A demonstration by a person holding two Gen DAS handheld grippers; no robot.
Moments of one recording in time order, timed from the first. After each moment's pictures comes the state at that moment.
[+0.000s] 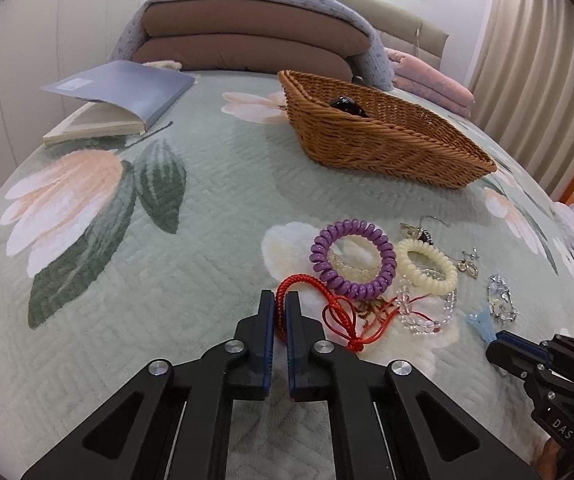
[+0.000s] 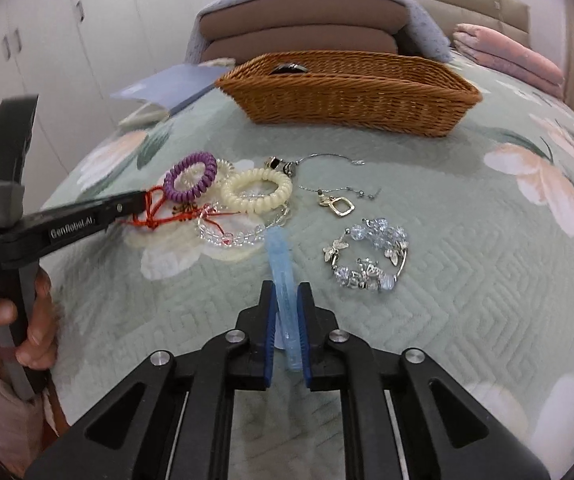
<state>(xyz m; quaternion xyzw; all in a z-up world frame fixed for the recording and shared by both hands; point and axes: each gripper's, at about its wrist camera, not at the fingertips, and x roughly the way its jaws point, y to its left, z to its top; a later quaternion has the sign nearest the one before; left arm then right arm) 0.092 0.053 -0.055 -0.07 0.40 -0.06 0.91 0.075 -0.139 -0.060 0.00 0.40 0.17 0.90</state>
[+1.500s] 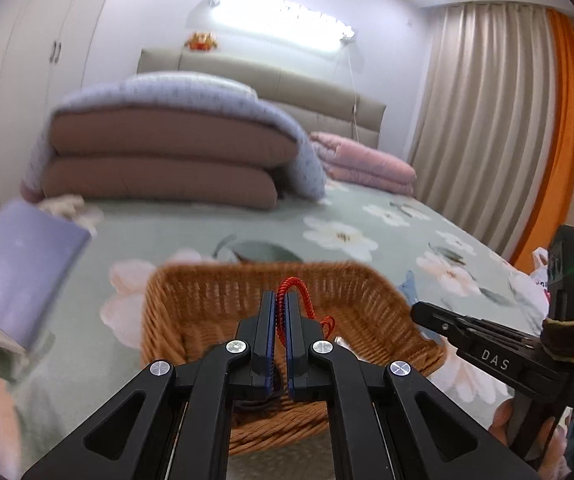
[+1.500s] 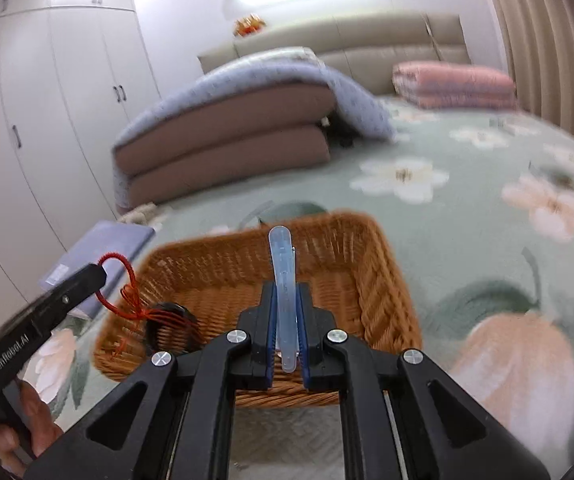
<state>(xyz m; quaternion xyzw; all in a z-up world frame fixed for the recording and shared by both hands) 0.246 -0.021 0.039 -0.08 0.25 -0.16 0.95 0.283 -0.217 0.028 0.11 0.30 0.09 0.94</state>
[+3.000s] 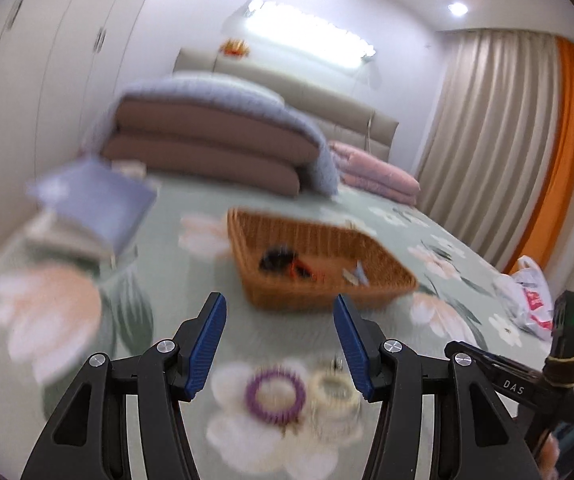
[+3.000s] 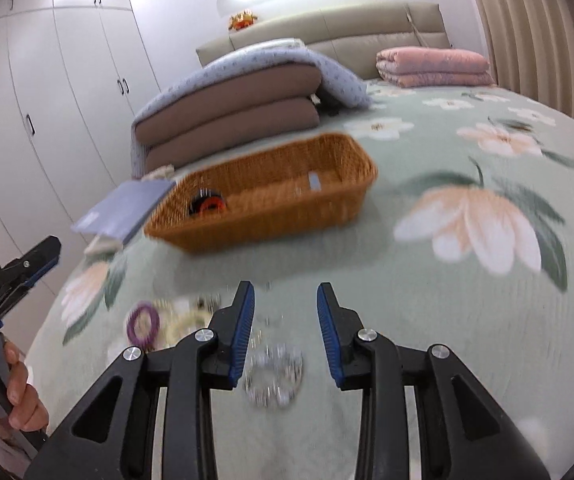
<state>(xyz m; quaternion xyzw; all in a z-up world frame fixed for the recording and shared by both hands) 0.085 0.064 0.026 -0.14 0.25 -0.13 0.95 0.103 -0.208 -0.005 0.11 0.31 0.08 0.94</state>
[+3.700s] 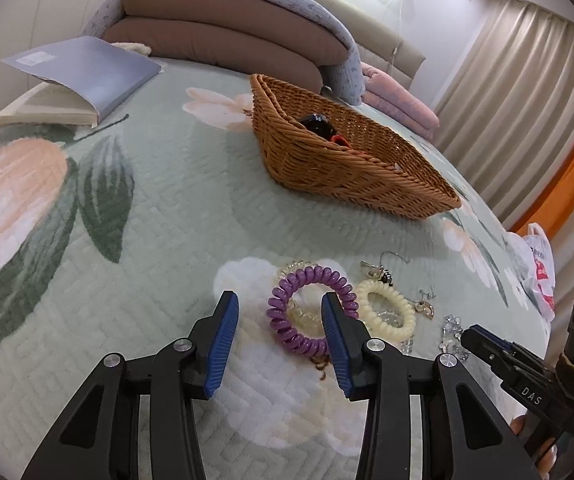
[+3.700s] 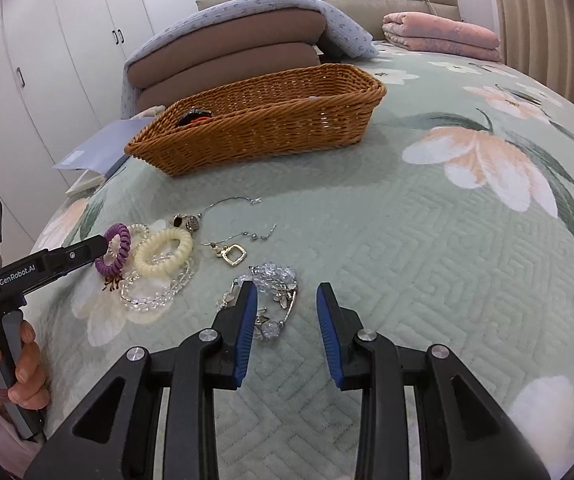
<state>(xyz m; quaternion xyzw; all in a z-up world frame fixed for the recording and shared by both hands) 0.125 0.055 -0.056 -0.15 0.40 -0.14 0.89 0.101 -0.192 -0.052 0.07 0.38 0.08 0.92</state>
